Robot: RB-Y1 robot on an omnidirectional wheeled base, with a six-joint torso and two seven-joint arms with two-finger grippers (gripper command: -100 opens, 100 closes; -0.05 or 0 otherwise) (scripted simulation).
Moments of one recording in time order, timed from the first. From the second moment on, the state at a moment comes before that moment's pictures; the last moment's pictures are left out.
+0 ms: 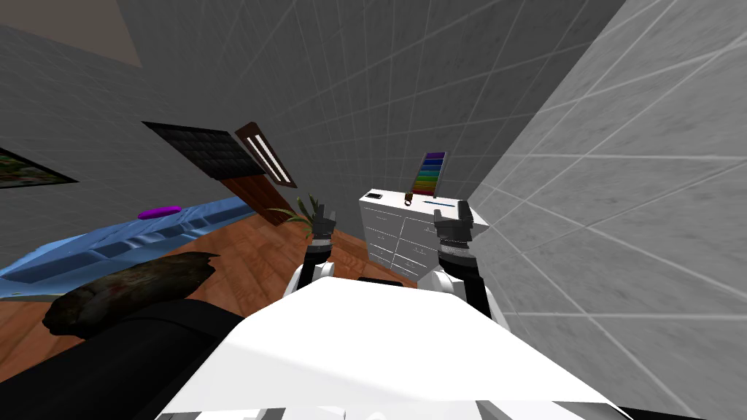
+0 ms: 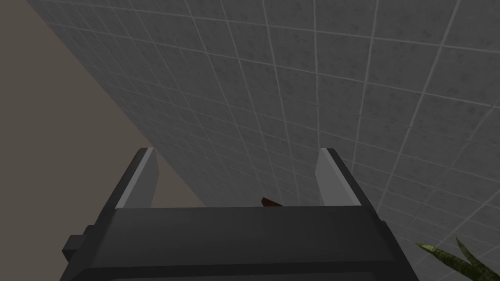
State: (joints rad) left arm 0.52 0.01 0.00 -2.30 -0.12 -0.38 0.15; right arm 0.48 -0.05 0.05 -2.33 0.05 -0.41 -0.11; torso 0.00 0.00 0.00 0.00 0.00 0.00
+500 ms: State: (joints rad) left arm 0.52 0.01 0.00 -2.30 -0.12 -0.38 0.15; right arm 0.48 -0.16 -0.02 -2.31 0.07 -0.35 -0.07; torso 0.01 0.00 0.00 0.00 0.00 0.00
